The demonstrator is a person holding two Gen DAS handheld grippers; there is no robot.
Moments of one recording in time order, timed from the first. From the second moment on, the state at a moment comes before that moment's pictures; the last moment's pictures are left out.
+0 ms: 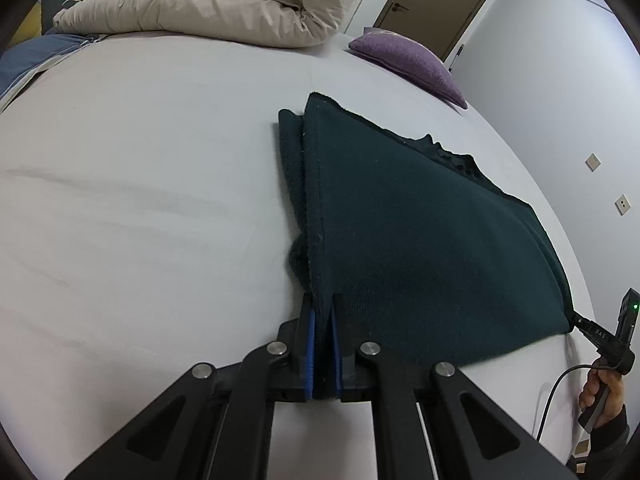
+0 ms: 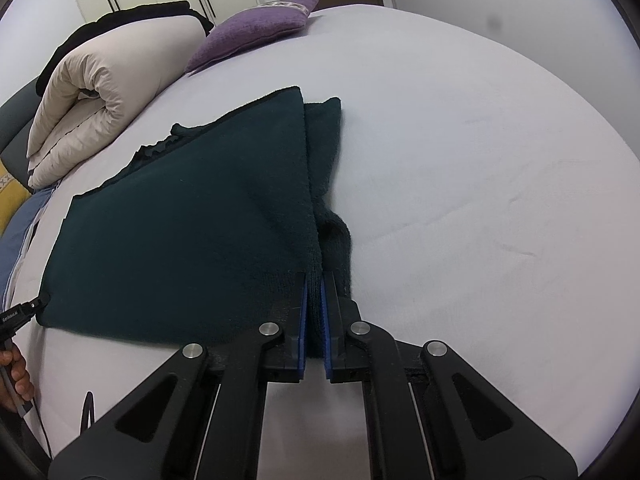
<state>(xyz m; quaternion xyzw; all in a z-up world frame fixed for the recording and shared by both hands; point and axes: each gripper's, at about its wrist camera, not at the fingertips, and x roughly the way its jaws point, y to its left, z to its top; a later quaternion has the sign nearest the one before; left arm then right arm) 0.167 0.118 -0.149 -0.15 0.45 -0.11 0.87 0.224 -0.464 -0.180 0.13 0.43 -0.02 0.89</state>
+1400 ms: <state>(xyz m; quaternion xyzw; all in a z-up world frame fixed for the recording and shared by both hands) 0.208 0.060 -0.084 -0.09 0.39 -0.11 0.91 0.237 -0.416 -0.108 0.22 0.39 0.07 0.89</state>
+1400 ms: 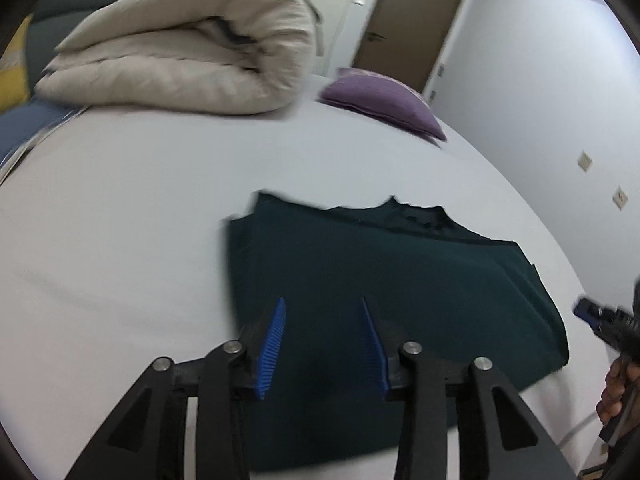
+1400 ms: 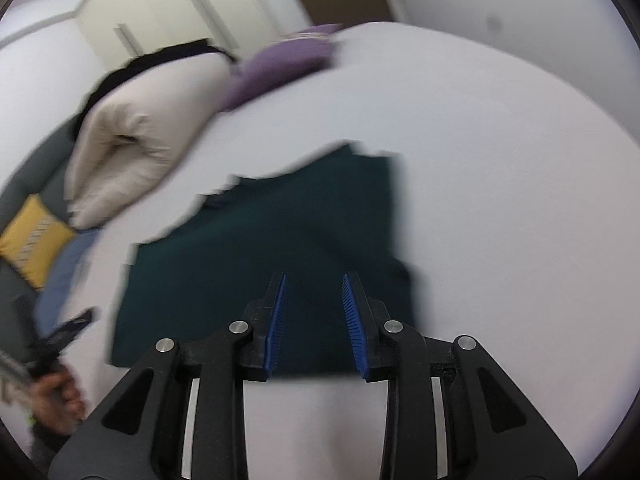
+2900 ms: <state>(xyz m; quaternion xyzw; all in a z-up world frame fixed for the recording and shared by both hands) 0.187 0.023 -0.146 -0.05 0.42 -0.14 0.89 0.273 -0.298 -0.228 0.40 0.44 0.24 0.77</state>
